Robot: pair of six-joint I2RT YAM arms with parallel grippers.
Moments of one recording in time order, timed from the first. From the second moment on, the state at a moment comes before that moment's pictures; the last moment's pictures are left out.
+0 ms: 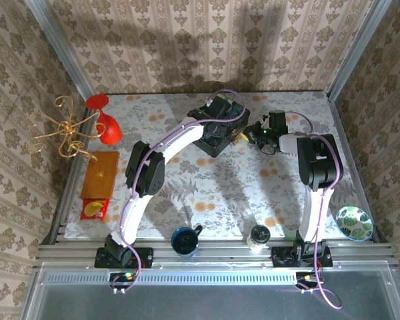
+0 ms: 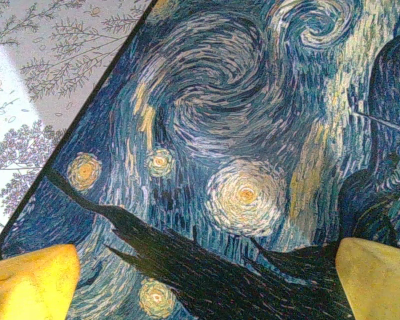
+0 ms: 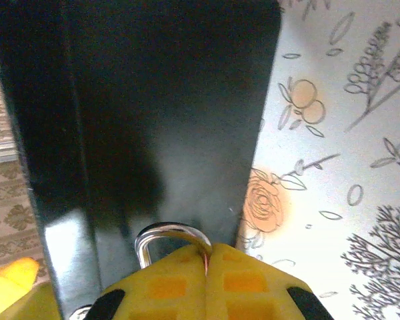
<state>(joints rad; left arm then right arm) -0.73 2.30 2.06 -0.76 -0.42 -0.33 0.07 2.08 1.21 0.17 -0.60 0.98</state>
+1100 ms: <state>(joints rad) -0.78 2.25 2.03 -0.86 -0.43 -0.28 0.03 1.70 1.16 -0.54 -0.27 0.53</state>
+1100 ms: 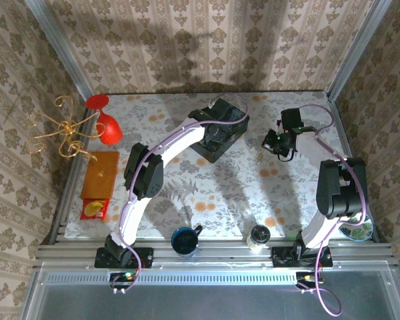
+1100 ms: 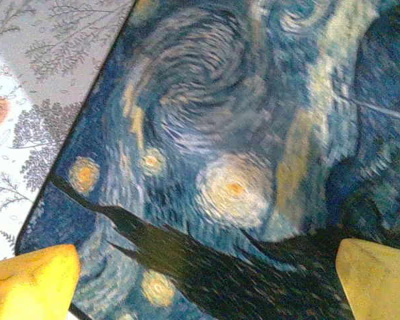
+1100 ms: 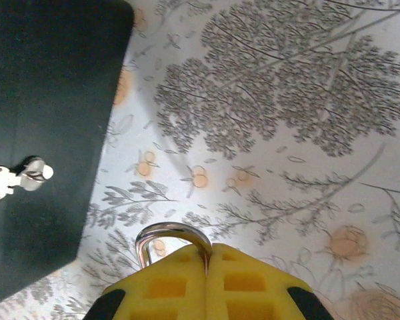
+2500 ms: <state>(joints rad) -0.76 2.14 1.73 -0.90 -0.59 -0.27 0.05 1.78 1.29 -0.81 -0.02 0.34</state>
